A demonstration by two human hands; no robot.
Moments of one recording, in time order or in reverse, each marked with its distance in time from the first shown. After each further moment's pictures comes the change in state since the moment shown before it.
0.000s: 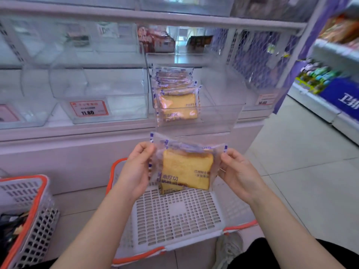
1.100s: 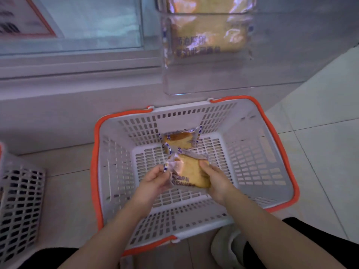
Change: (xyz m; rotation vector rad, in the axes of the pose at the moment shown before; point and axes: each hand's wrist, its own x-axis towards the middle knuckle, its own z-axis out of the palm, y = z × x) left_hand 0.027 -0.180 -0.112 0.250 0.011 -0.516; right_hand 0.065 0.213 -0.068 -0.108 0.413 0.715
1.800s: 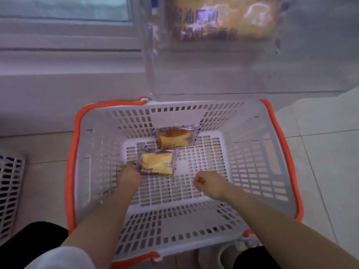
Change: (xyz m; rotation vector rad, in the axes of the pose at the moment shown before) left_hand 0.101 -0.058 -0.053 1.094 0.476 -0.333; right_hand 0.027 -0.030 -0.023 -1.584 -0.290 -0.134
